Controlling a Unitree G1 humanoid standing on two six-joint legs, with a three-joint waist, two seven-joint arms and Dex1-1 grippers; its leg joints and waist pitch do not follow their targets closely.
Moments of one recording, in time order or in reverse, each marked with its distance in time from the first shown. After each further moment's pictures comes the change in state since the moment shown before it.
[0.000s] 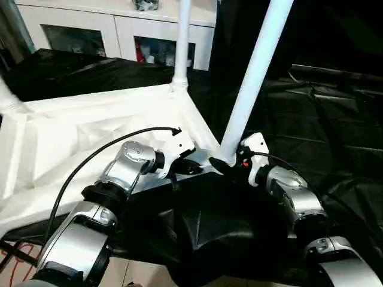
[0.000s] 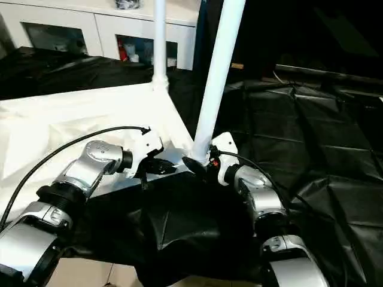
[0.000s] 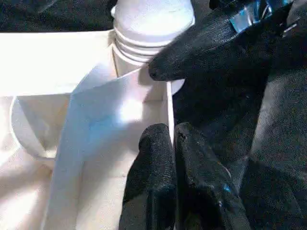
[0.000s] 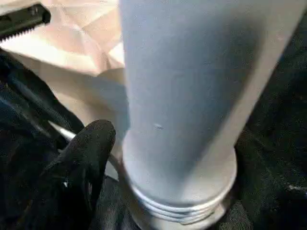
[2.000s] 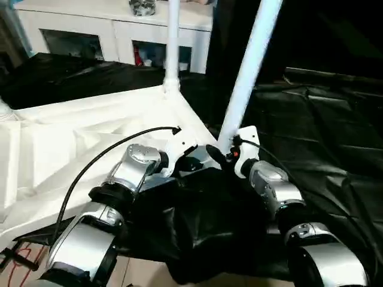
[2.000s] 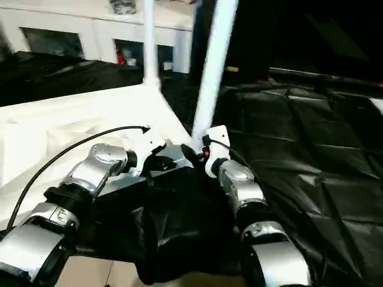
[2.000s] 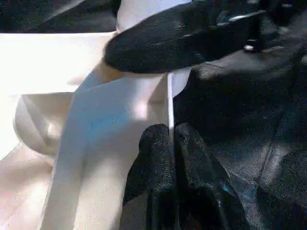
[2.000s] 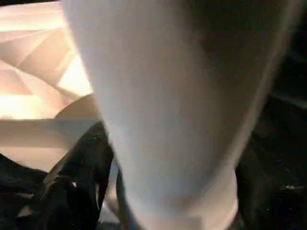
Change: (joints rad) left arm -0.004 -0.064 0.035 0.021 0.010 0.040 0.119; right arm -0.118 0.126 -0.068 0.162 0.018 0.022 -0.244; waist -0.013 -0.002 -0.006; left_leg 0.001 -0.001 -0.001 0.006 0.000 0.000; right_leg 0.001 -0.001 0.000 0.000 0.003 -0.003
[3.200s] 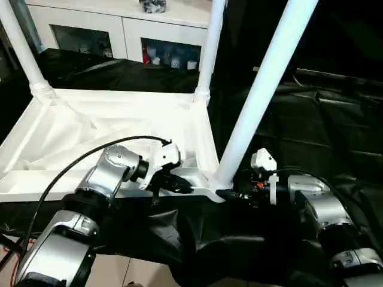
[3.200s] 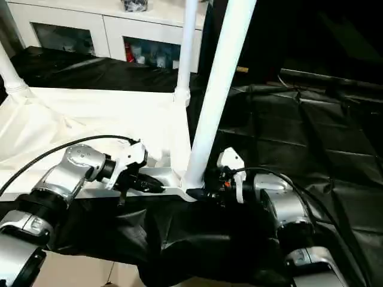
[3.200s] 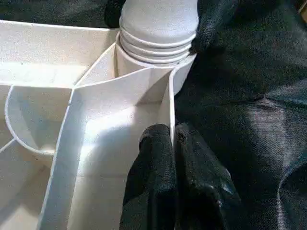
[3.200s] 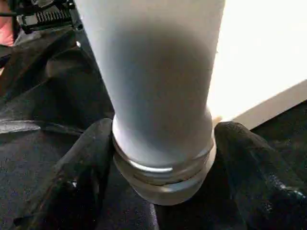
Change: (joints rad) left arm 0.086 0.158 -0.044 -0.118 -0.055 -0.078 -0.418; right arm 0.222 -0.246 0.152 -0.338 0.023 0.057 0.675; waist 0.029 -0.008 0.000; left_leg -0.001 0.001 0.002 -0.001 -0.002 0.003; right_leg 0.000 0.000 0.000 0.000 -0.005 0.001
